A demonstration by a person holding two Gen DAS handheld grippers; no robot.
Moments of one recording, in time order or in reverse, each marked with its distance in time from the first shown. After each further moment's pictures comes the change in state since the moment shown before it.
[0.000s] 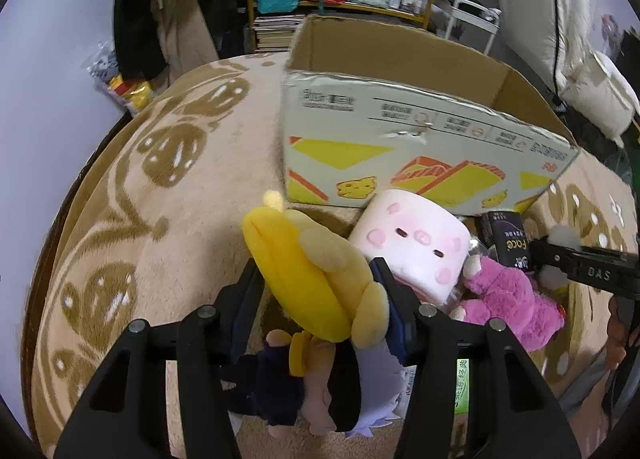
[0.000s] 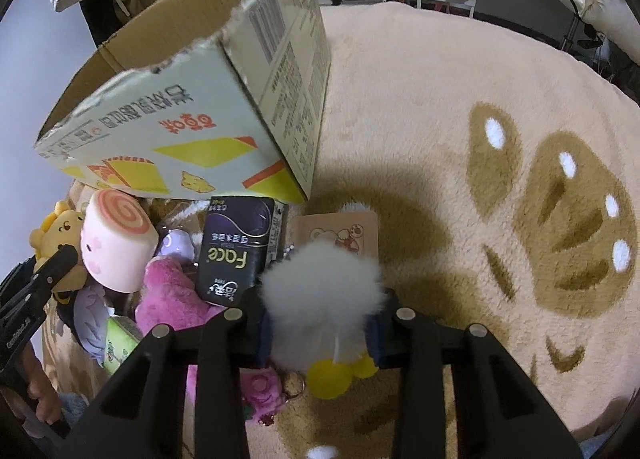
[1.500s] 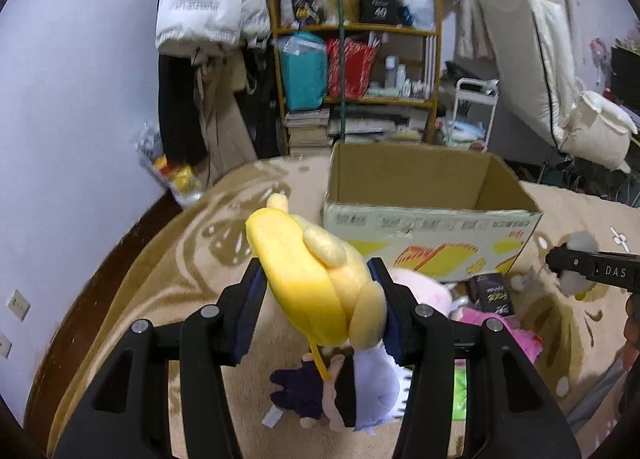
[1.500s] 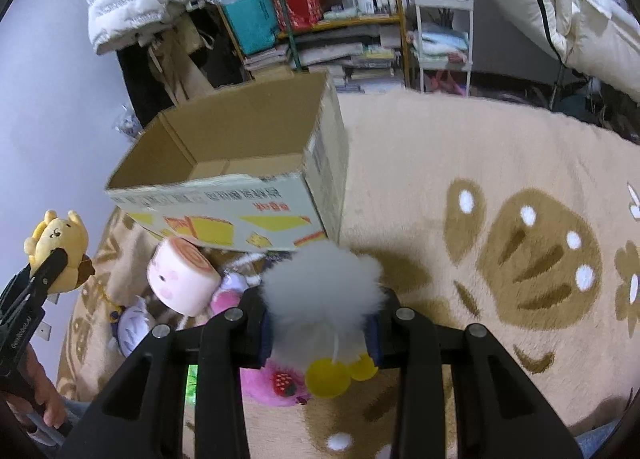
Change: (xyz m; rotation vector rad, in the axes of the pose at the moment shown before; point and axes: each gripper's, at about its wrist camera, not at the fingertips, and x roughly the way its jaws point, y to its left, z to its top) left arm -0.099 -0.009 -0.006 0.037 -0.356 0.107; right arm -0.087 0.008 -0.011 -0.026 -0.276 0.057
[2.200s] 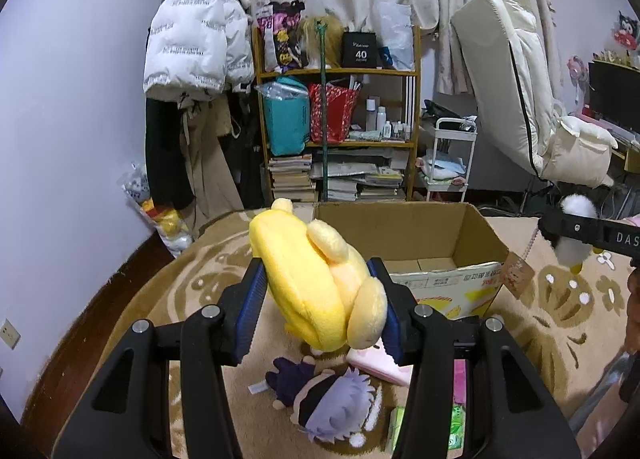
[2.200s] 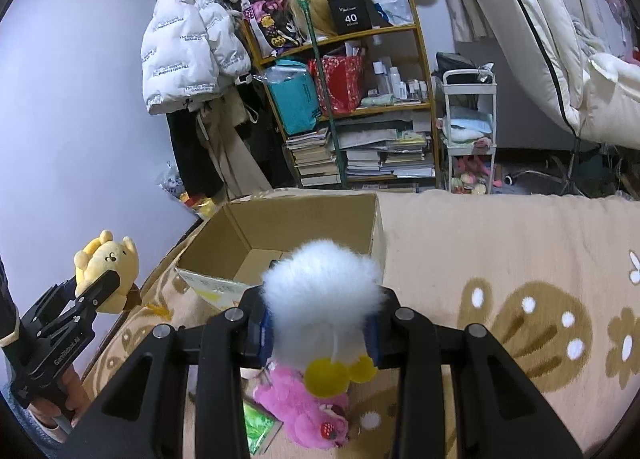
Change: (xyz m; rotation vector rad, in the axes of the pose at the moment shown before) left arm -0.017 0.001 0.028 0.016 -0.129 -0.054; right arm -0.051 0.027 0.032 -0.058 -0.249 0.089
